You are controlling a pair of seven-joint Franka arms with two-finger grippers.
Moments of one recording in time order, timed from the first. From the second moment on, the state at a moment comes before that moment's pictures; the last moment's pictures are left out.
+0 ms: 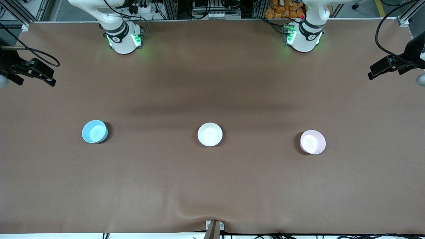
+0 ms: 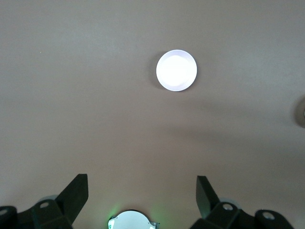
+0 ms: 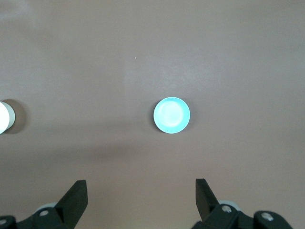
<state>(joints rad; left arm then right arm) 0.06 -0.02 -0.09 -1.53 0.00 1.42 -0.20 0.01 -0.01 0.05 -1.47 -0.04 1.48 0.08</state>
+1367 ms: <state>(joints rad) 0.08 -0.01 -0.11 -1.55 0.01 1.42 -0.17 0.01 -0.01 0.05 -1.47 -0.04 1.48 0.08</state>
